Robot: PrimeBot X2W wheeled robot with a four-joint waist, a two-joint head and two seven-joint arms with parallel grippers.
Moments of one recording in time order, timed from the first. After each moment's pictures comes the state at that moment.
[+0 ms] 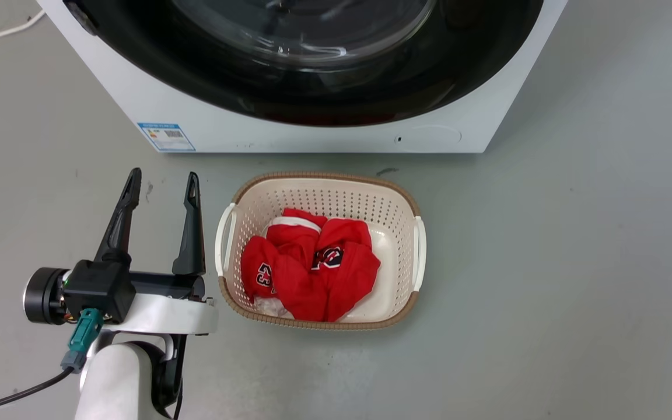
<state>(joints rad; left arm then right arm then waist) -0.21 0.07 0.03 0.01 -0.04 -0.10 -0.26 -1.30 -0.25 -0.03 0.91 1.10 0.13 0.41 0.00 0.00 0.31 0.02</state>
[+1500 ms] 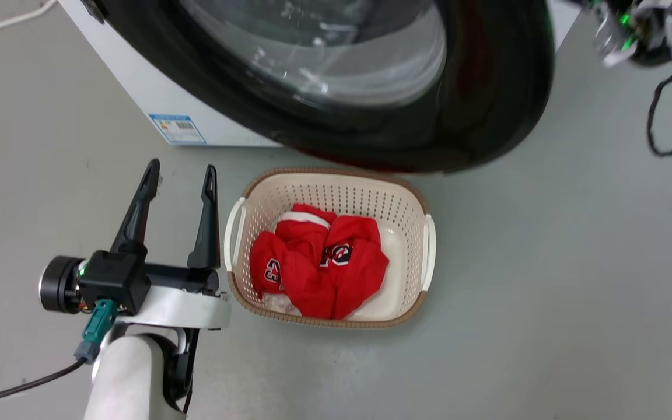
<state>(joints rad) -0.25 0.05 0.00 0.03 -0.04 -0.12 -0.26 -1.40 -0.14 0.03 1.07 1.00 0.13 0.85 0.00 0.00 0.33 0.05</state>
